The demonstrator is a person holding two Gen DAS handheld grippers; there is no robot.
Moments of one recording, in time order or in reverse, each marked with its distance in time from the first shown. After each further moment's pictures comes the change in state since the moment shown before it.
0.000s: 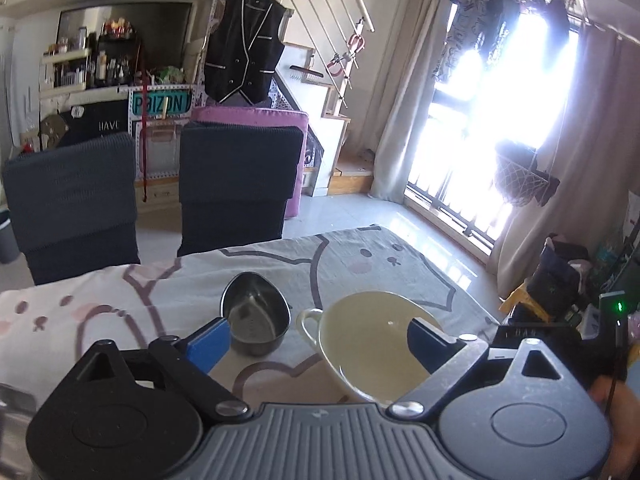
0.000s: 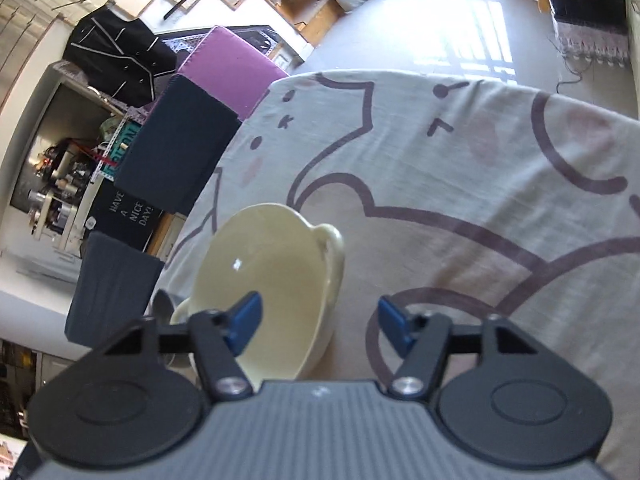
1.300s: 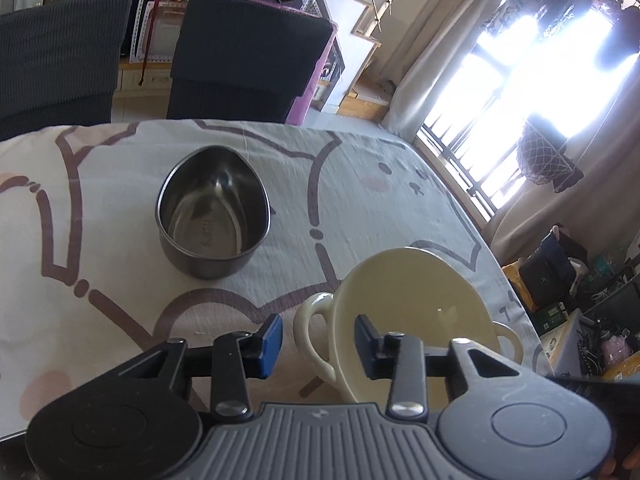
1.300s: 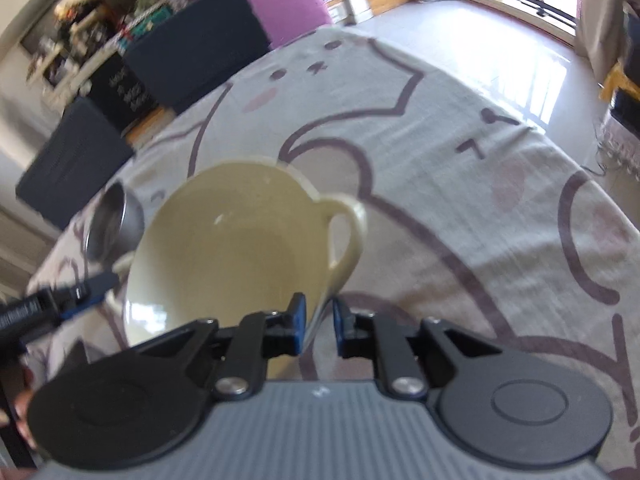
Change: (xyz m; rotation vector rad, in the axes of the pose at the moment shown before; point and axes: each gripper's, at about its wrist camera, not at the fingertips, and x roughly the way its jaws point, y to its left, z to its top) left arm 0.126 0.012 -0.033 -0.213 0.259 -0.048; right arm 0.009 0.006 -0.004 -0.405 0.124 -0.123
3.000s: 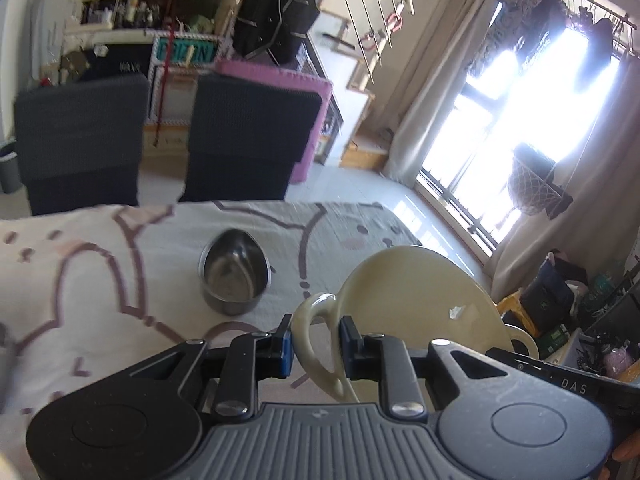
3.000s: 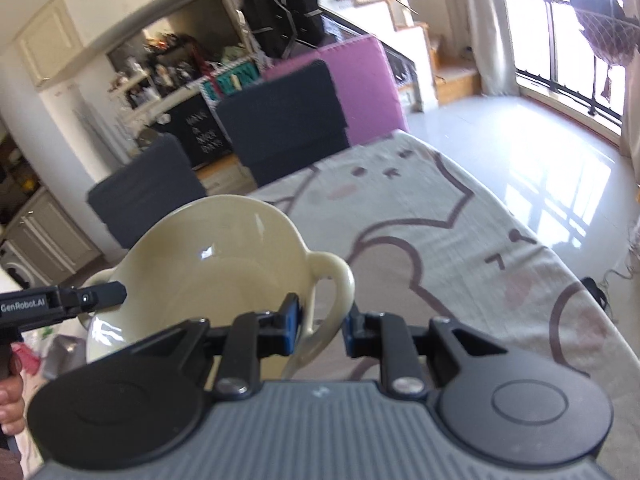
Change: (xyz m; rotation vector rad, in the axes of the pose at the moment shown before) left arm -0.144 -0.039 -0.008 0.054 -0.175 0.058; right arm -0.099 0.036 -0.016 -0.225 -0.229 0.147
